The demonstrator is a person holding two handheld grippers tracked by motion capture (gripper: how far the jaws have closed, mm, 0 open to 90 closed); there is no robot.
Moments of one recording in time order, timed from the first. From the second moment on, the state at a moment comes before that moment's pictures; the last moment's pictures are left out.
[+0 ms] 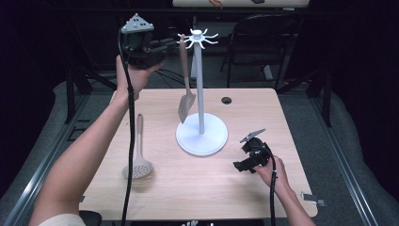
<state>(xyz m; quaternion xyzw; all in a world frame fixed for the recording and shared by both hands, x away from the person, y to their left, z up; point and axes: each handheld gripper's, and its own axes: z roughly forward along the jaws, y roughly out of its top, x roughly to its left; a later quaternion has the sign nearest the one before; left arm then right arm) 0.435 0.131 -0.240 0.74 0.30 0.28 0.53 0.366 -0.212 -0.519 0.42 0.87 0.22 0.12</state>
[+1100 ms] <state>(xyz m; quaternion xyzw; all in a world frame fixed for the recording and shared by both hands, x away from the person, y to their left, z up) 0.407 0.199 -0.339 0.74 0.40 0.25 0.47 0.365 -0.209 -0.520 0.42 0.87 0.22 0.11</state>
